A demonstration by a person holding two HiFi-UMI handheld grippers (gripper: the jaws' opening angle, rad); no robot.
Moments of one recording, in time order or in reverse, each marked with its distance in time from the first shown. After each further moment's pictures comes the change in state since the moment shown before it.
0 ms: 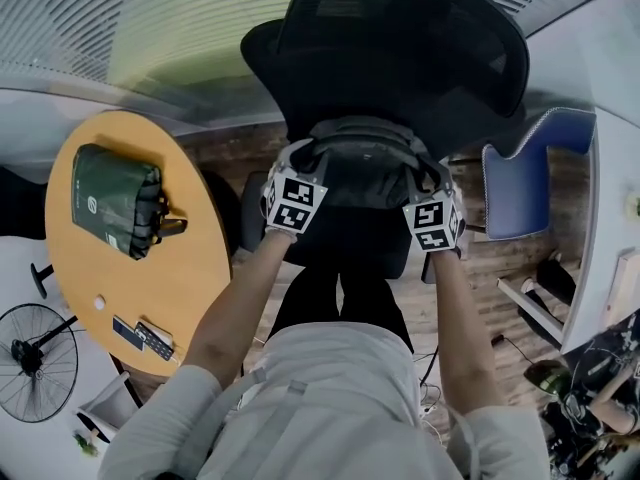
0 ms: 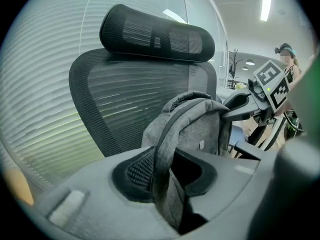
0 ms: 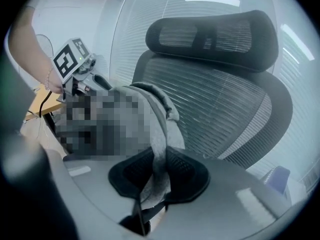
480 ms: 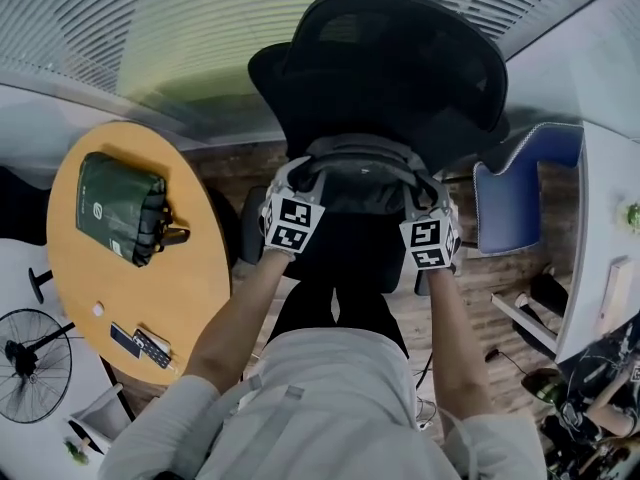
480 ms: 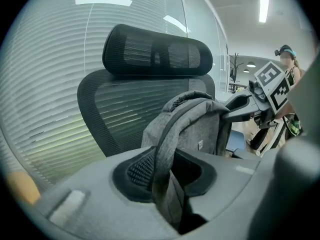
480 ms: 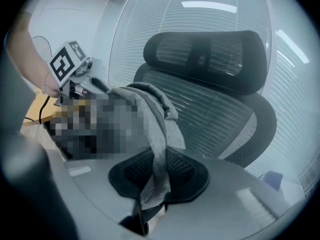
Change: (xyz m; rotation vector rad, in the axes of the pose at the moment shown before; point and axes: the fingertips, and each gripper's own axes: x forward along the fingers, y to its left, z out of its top) left arm -0.030 0.000 0.026 -0.001 -0.055 0.028; right arm -0.028 -0.003 0.029 0.009 -0.040 -0.032
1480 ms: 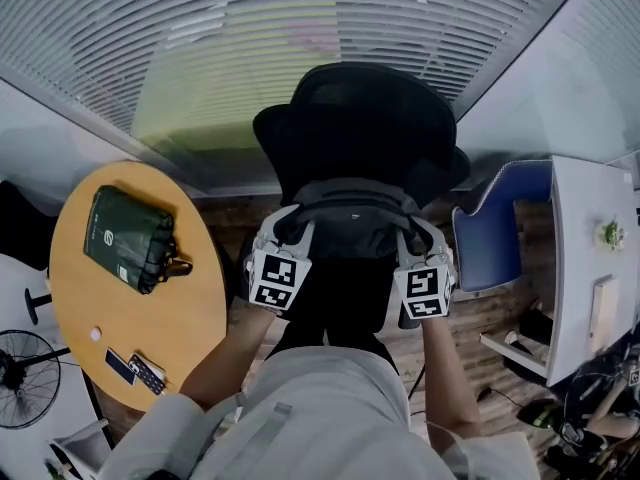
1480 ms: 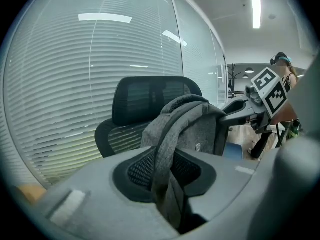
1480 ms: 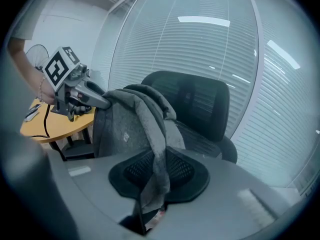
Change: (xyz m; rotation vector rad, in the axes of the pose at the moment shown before) left arm -0.093 -0.015 0.101 0.009 -0.110 0.035; right arm -0.096 -0.026 0.085 0.000 -0.117 -0.045
